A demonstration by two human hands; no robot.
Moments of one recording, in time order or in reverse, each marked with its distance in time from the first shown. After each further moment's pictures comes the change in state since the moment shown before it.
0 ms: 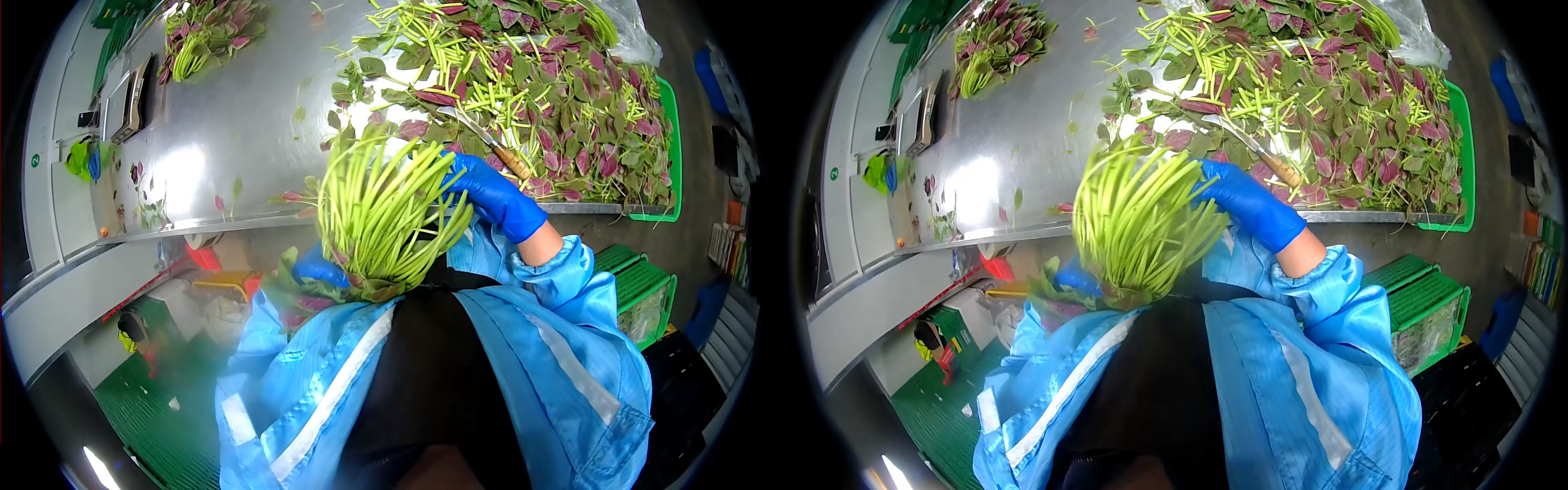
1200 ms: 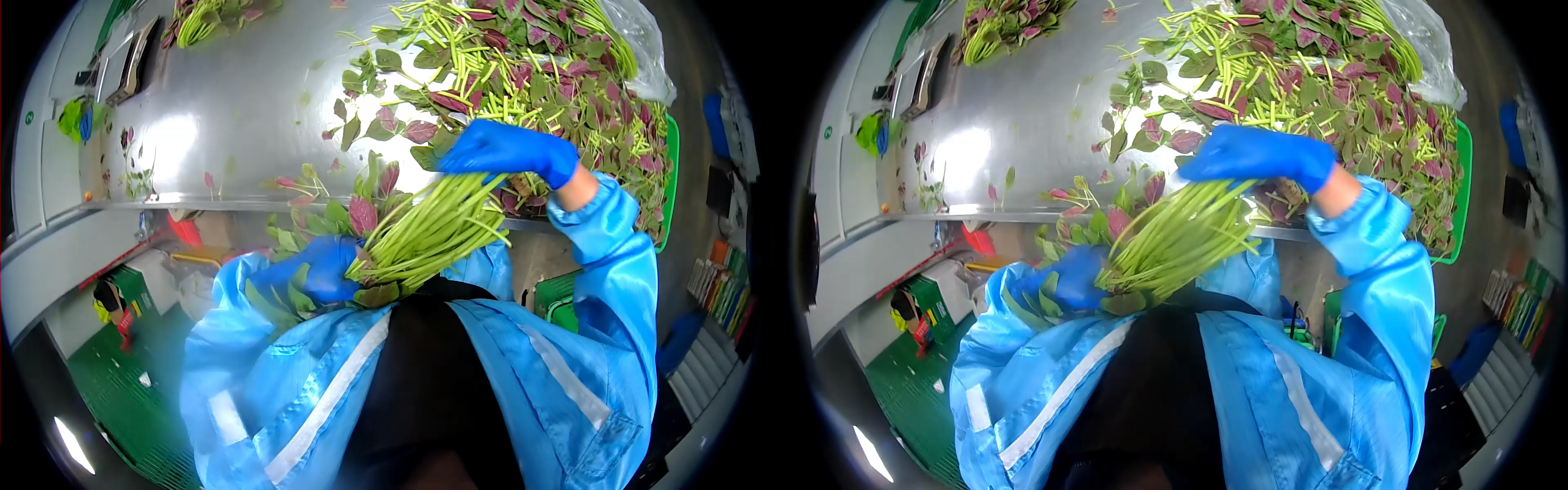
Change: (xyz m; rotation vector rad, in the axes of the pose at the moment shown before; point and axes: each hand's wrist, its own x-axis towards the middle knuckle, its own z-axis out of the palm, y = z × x) left_hand 0.011 0.047 0.064 1.200 -0.130 0.048; right_hand 0.030 -0.103 -0.015 -0.773 -0.518 -0.292
